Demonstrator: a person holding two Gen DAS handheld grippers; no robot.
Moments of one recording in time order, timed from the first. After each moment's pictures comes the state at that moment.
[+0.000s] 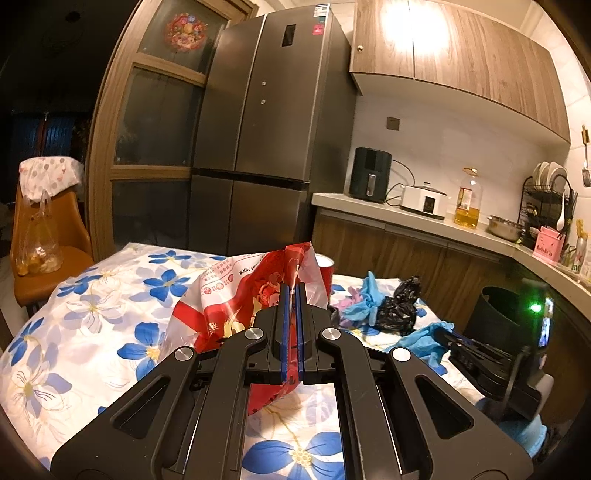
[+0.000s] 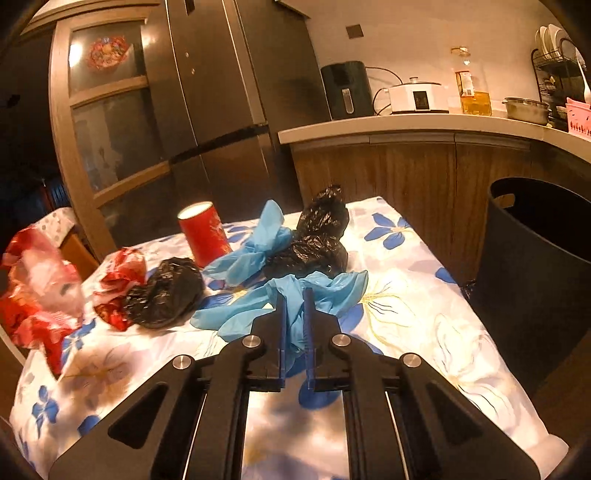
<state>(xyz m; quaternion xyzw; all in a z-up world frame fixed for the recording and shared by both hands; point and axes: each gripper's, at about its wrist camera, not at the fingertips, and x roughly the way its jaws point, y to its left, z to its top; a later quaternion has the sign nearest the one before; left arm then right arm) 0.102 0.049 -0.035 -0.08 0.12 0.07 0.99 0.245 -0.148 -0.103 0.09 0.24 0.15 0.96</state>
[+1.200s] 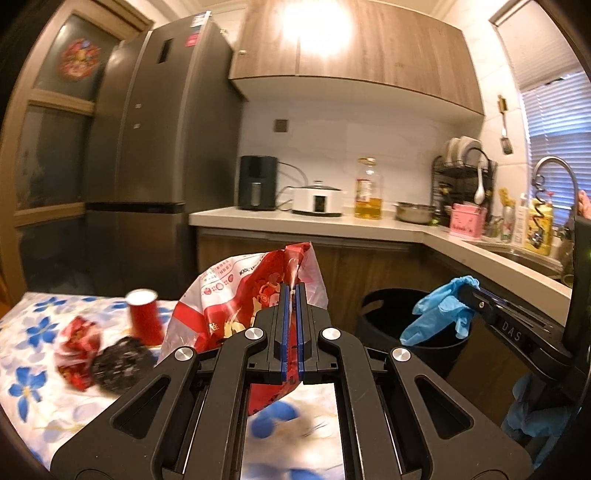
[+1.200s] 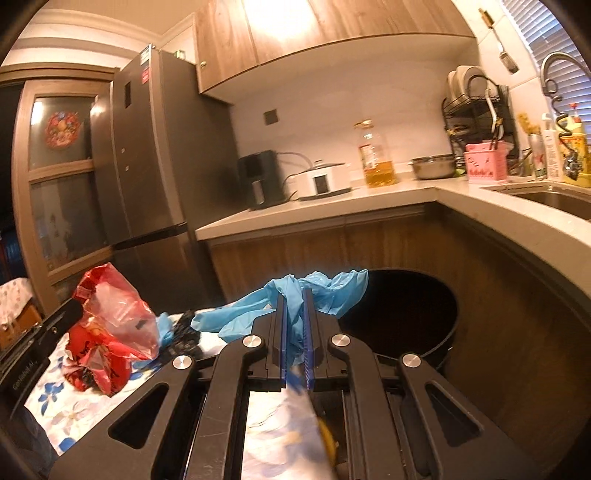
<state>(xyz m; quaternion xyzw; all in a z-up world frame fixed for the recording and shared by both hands) 0.160 -0.137 -0.004 -0.01 0.09 -0.11 0.99 0.189 -0.311 -0.035 0.12 0.10 0.01 0.99</state>
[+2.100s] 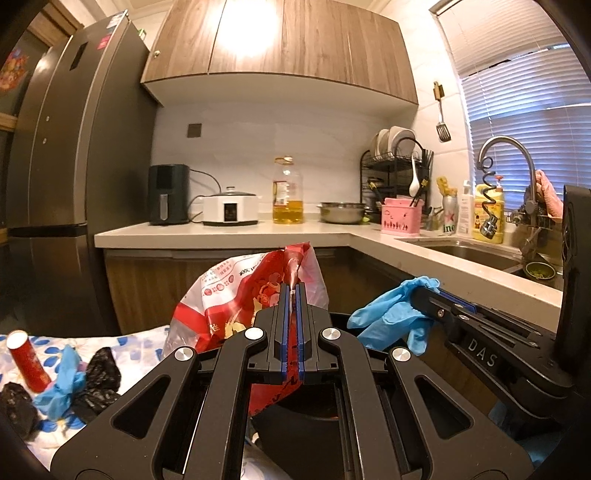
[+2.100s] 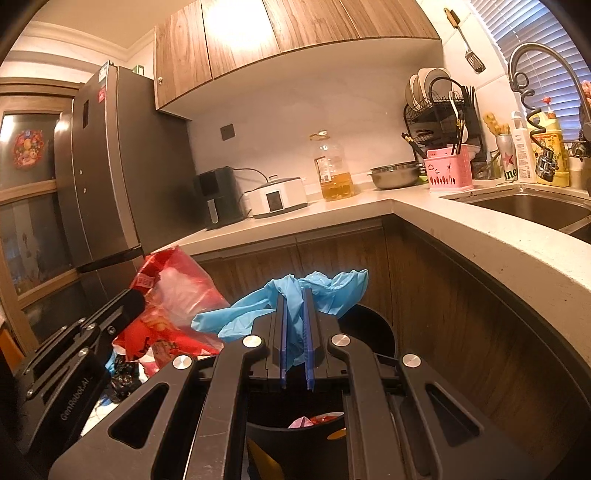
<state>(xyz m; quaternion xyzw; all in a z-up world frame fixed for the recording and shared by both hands) 0.236 -0.268 -0.014 0.01 0.07 -0.24 0.97 0.220 -0.381 -0.034 0.13 0.09 -0.06 0.99</state>
